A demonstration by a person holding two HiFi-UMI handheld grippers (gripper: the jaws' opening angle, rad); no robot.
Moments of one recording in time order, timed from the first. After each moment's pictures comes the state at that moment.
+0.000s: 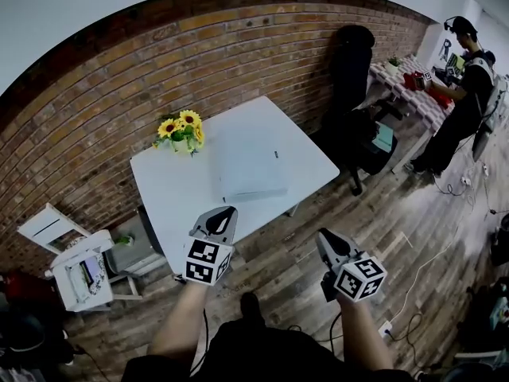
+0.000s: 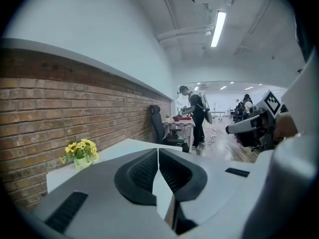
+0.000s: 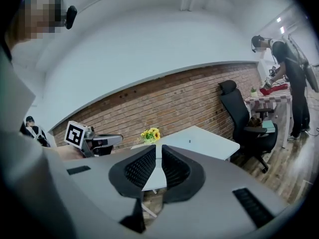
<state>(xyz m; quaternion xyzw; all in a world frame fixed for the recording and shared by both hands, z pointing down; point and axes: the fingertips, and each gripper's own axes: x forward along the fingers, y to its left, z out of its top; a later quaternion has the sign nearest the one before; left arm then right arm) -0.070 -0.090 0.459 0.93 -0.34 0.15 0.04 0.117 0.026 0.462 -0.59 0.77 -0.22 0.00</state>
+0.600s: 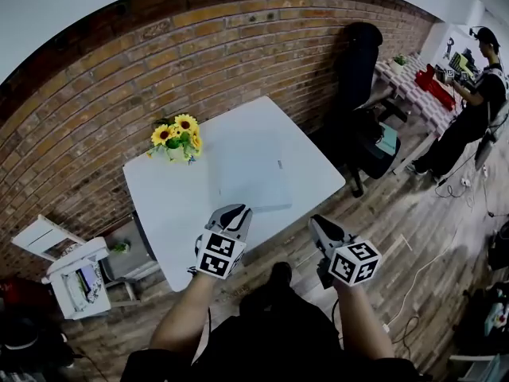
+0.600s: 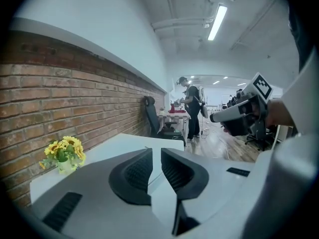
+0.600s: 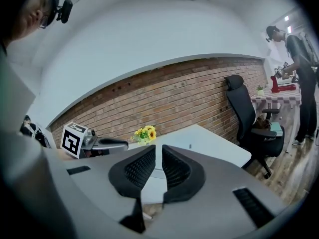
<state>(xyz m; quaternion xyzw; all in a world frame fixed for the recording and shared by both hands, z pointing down) -0.025 -0.159 0.505 0.94 -0.29 0.19 0.05 0.120 -0.083 0.476 -0.58 0.78 -0.23 -0.03</state>
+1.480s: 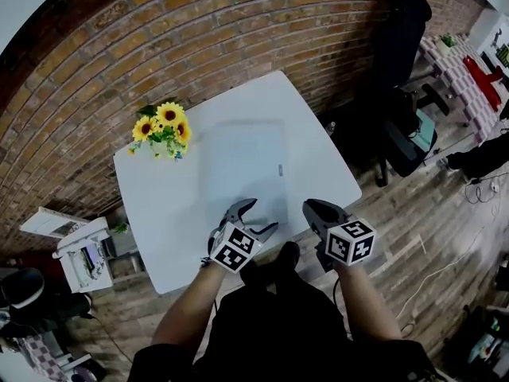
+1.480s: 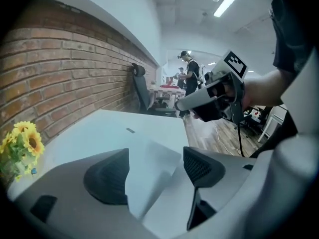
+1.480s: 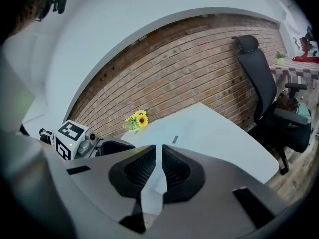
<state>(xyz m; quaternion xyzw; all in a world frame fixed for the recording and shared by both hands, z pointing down) 0.093 -0.209 0.613 0.91 -0.21 0.34 0.09 0.188 -0.215 0.574 -0.47 0.81 -0.34 -0.08</state>
